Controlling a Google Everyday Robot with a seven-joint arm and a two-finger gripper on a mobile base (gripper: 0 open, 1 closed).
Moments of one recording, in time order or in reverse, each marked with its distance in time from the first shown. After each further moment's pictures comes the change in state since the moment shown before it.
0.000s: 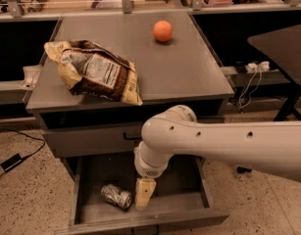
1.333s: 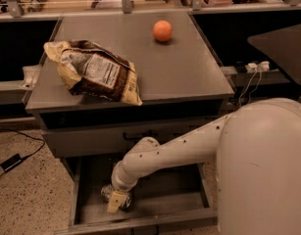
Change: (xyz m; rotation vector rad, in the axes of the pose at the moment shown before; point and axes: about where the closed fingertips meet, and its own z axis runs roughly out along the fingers) arm -0.048 -0.032 0.184 0.005 -0.166 0.082
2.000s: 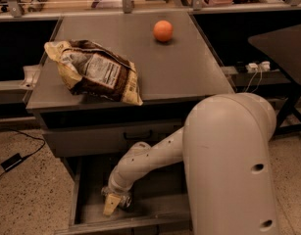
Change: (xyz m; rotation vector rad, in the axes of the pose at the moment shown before) arm 0.011 -0.004 0.046 -0.021 0.034 0.113
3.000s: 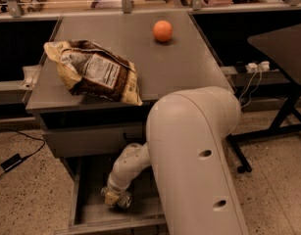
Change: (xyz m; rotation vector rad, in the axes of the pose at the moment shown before) arm 0.012 -0.021 0.037 0.028 0.082 0.089
